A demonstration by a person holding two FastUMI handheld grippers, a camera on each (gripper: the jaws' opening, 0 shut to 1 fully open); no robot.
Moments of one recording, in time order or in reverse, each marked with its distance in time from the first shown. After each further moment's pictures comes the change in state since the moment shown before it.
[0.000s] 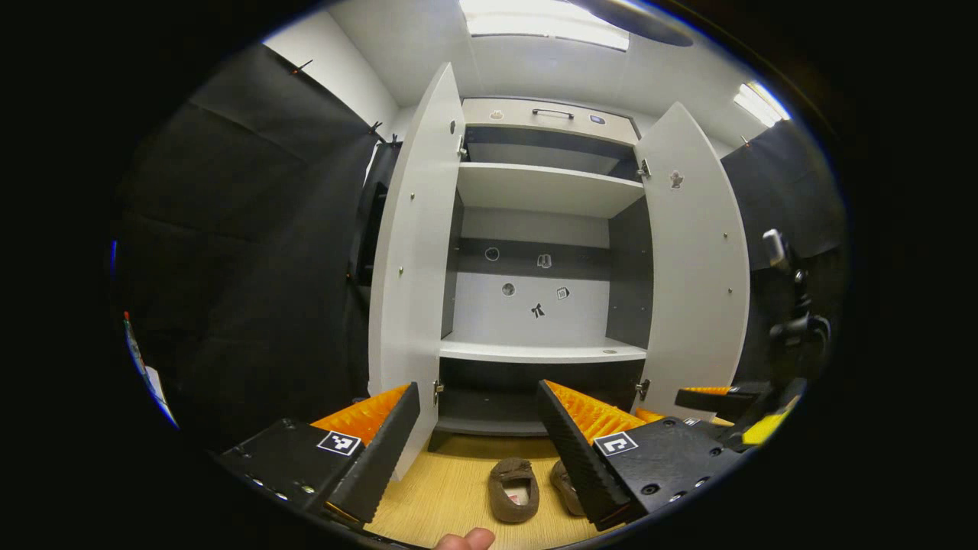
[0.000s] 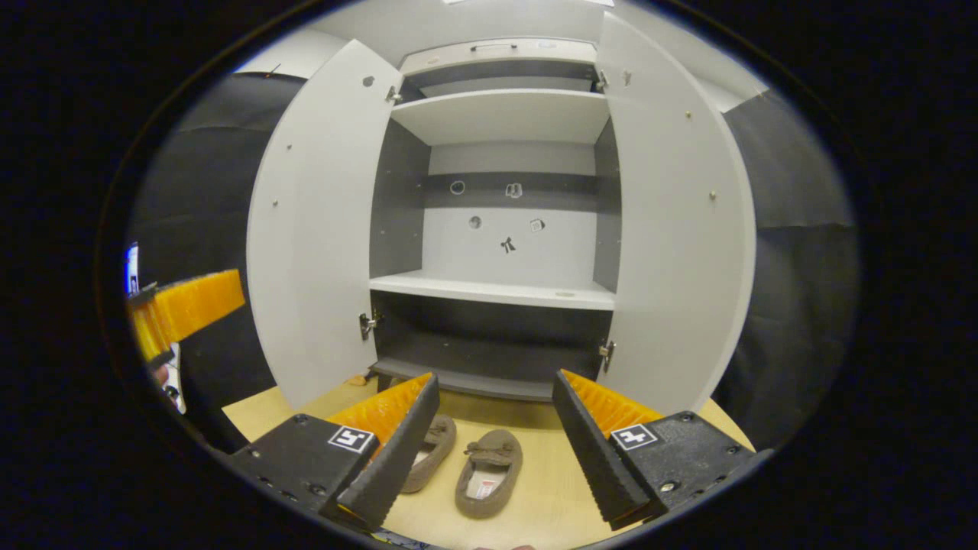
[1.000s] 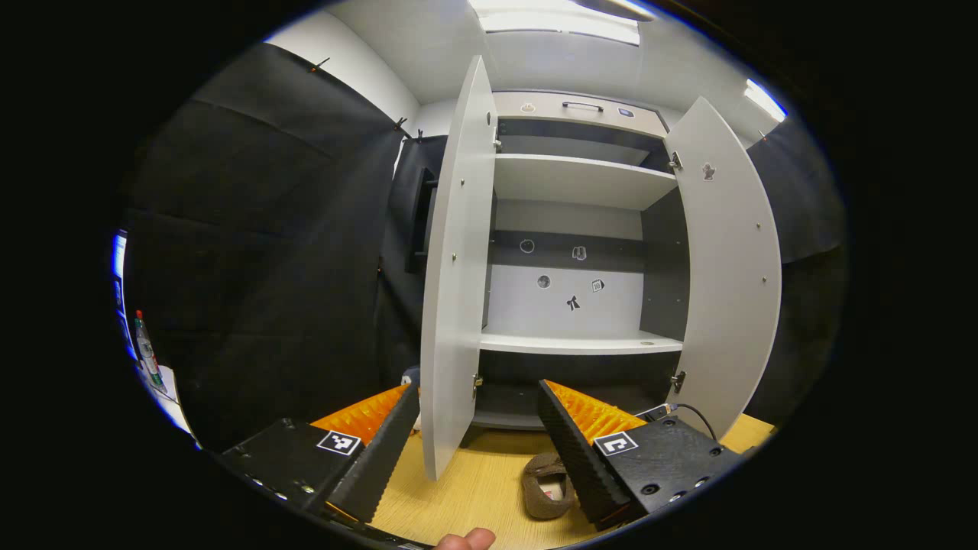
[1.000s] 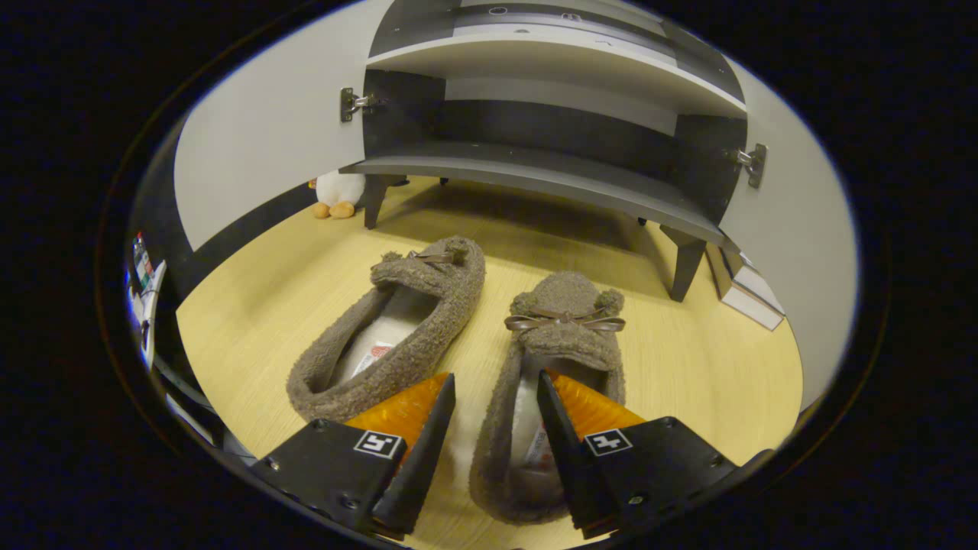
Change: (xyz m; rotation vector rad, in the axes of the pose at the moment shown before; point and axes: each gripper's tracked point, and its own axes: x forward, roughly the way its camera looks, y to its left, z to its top) left arm 0.002 0.048 -0.011 0.023 0.018 0.107; right arm 0.108 0.032 -0.239 -0.062 0.574 0.050
